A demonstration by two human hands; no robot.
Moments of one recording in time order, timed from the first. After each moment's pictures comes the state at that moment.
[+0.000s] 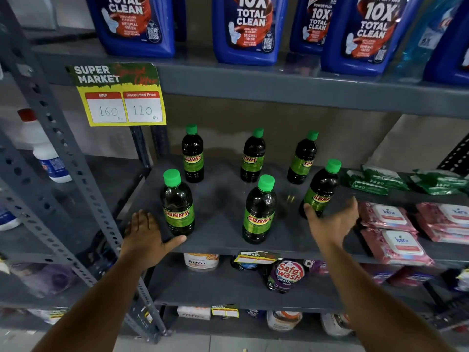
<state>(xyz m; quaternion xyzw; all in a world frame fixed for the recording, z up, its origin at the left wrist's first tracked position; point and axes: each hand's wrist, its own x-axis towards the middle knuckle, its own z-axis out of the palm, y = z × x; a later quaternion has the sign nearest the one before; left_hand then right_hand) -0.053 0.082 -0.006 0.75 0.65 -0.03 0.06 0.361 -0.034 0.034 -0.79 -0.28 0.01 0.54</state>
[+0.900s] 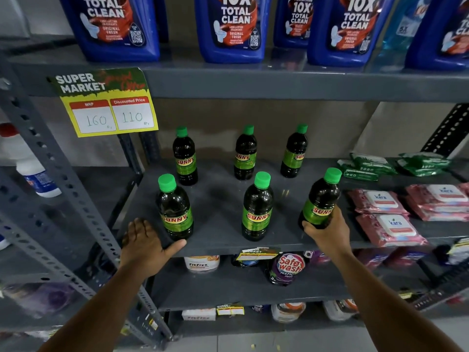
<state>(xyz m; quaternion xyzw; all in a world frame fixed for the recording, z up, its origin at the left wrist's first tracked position) -0.051 0.076 0.001 0.76 0.65 -0.02 0.07 0.364 -0.078 0.021 -0.79 -0.37 0.12 0.48</state>
